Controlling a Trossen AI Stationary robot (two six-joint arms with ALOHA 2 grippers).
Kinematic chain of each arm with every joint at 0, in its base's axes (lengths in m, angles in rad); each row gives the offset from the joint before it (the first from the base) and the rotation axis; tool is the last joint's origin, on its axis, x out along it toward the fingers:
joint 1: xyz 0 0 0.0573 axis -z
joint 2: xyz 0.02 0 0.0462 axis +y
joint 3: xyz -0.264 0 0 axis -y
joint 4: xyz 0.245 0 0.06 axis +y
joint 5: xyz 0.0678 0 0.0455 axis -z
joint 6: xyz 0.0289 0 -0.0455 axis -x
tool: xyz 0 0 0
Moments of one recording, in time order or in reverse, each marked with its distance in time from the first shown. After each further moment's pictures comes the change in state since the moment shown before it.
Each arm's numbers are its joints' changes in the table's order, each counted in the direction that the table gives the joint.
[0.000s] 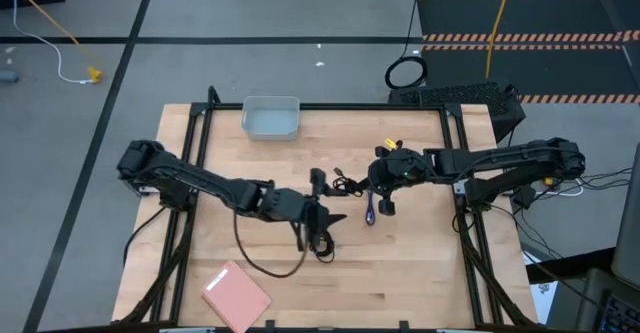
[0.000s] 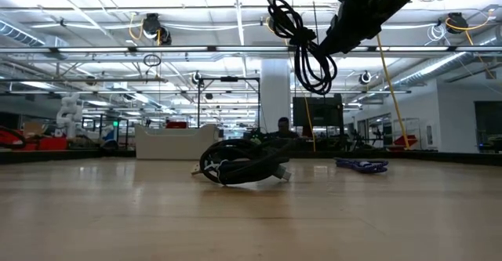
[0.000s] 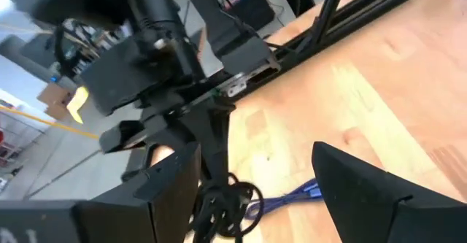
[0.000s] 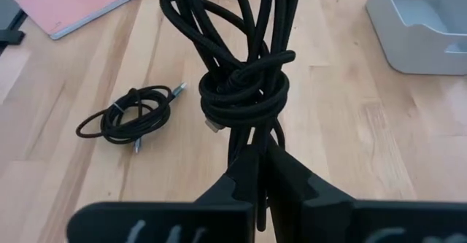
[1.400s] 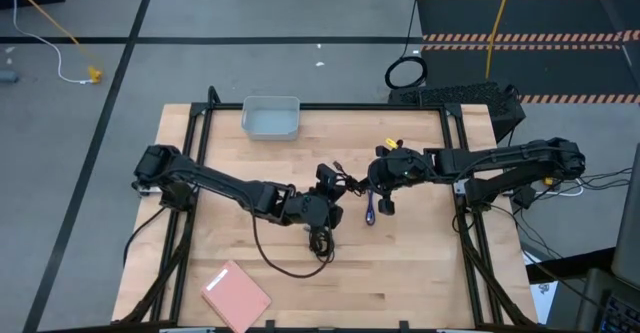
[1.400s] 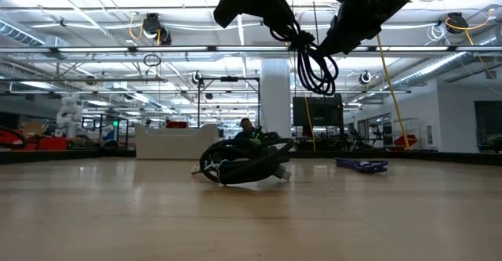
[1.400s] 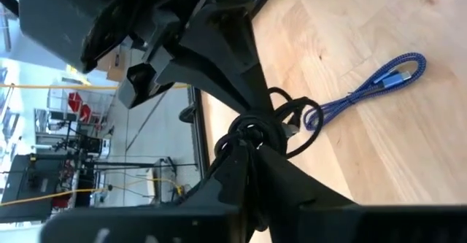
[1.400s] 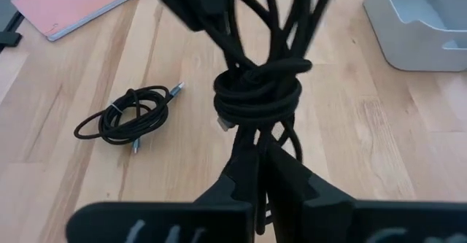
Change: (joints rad) left arm -0.019 0.131 0.158 0.277 -0.288 -0.224; right arm 0.000 0.000 0.000 0.001 0.001 -0.008
